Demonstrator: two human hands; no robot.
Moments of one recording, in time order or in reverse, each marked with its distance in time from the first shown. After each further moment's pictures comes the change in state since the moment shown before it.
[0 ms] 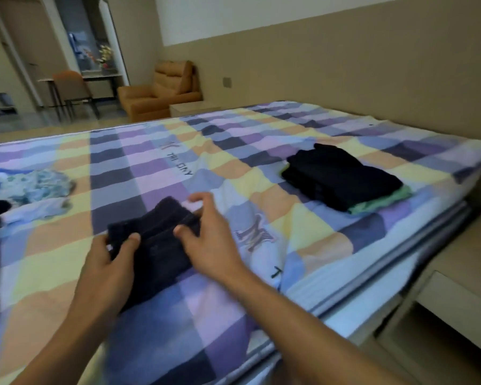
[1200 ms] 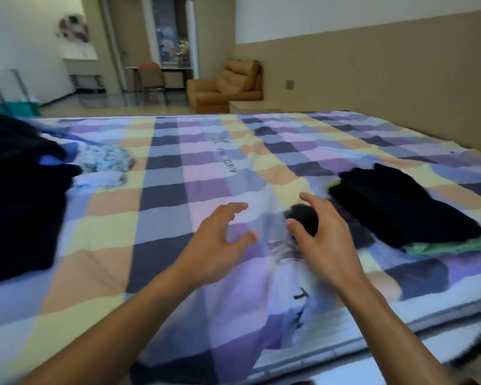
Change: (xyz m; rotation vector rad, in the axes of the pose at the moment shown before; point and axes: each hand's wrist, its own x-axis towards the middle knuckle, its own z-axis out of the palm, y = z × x) left_hand -0.002 0.024 0.081 0.238 -0.386 0.307; right_hand 0.015 0.035 -0.132 -0.388 0.014 -0.032
